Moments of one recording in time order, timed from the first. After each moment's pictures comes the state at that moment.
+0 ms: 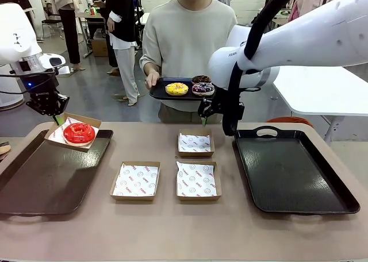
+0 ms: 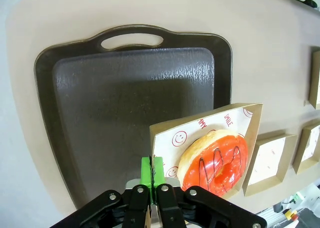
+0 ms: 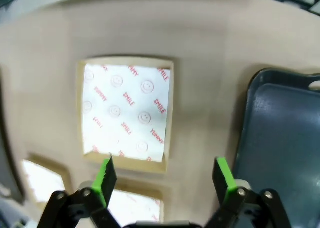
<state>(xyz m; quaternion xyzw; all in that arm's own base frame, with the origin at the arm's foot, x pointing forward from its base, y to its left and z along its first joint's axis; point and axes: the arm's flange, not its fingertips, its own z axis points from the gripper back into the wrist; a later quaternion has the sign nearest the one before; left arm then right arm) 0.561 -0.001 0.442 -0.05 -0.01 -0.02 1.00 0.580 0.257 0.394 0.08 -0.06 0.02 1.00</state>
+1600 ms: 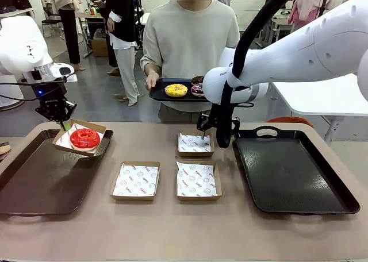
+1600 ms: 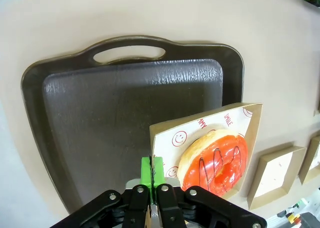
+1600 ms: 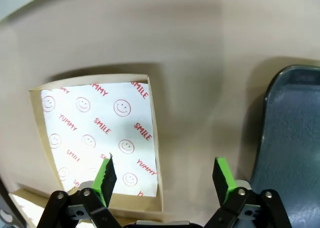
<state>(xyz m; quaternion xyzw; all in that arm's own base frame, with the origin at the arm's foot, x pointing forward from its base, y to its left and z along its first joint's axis) 0.583 -0.009 0.409 -0.05 -0.01 -0.02 1.00 0.600 0.262 0.330 0.06 -0.02 -0.03 1.00</state>
